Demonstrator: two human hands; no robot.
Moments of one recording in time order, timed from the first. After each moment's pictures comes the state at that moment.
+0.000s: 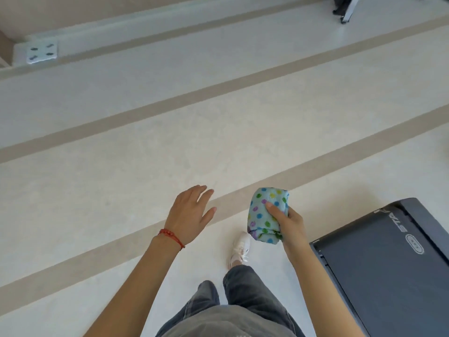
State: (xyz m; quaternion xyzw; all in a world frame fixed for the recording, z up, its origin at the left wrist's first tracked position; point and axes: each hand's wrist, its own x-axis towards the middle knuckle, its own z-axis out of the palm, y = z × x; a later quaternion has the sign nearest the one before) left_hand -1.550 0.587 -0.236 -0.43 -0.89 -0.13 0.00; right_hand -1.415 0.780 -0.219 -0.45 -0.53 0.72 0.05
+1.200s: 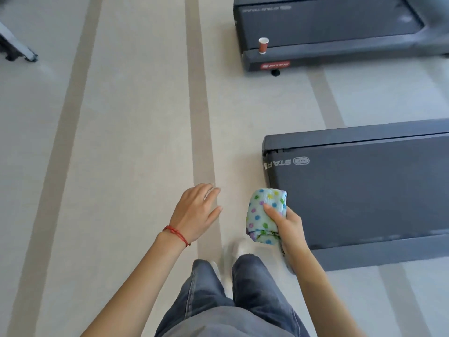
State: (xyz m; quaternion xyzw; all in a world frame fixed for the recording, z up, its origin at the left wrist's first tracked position) left_hand -1.689 1.246 -0.229 -0.89 -0.44 -0.09 -0.10; right_hand -1.481 1.167 -0.232 -0.69 -0.14 0.56 0.43
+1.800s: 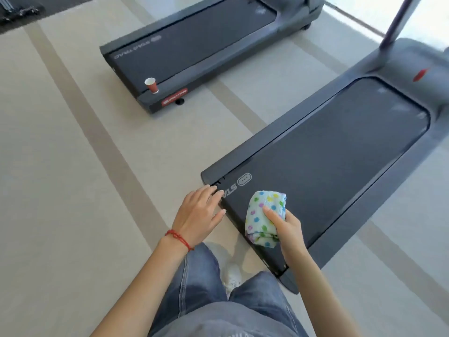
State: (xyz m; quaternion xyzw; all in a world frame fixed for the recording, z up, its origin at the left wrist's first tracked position) left_hand -1.452 1.437 -0.220 -0.98 -0.17 -0.05 -0.11; right_hand -1.325 1.268 -0.219 -0.69 0.05 0.41 0.59
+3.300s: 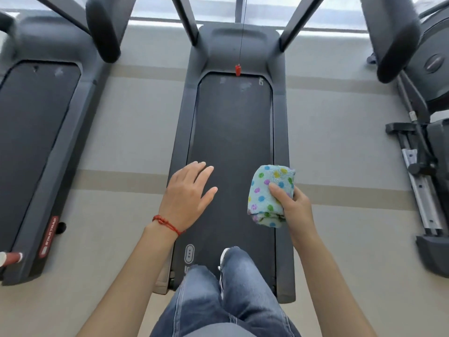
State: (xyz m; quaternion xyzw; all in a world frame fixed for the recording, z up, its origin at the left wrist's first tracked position) left_hand -0.934 1.466 -0.077 -0.97 0.18 -0.05 -0.14; right_hand -0.966 1.240 -0.063 -0.63 0.29 0.10 0.71
